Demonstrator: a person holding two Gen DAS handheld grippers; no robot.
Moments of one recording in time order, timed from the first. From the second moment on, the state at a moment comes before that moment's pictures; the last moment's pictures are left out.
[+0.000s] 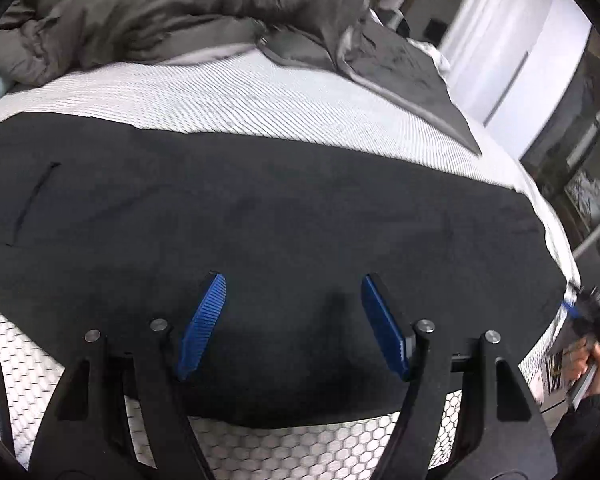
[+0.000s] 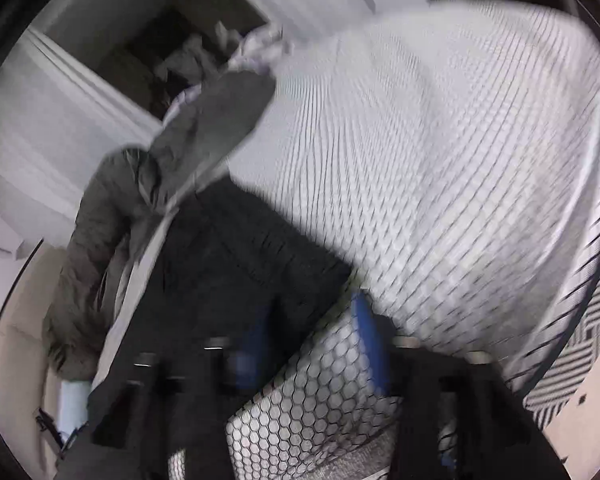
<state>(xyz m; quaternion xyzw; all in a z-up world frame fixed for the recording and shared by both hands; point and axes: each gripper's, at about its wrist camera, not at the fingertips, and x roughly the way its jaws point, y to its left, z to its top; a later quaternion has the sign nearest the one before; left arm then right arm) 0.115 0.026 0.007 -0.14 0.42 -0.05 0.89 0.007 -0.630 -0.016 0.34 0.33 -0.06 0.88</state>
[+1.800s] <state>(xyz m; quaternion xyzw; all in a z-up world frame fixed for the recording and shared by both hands) 0.106 -0.008 -0.024 0.01 0.44 -0.12 0.89 0.139 -0.384 -0.033 -0.11 0.45 0.08 0.88</state>
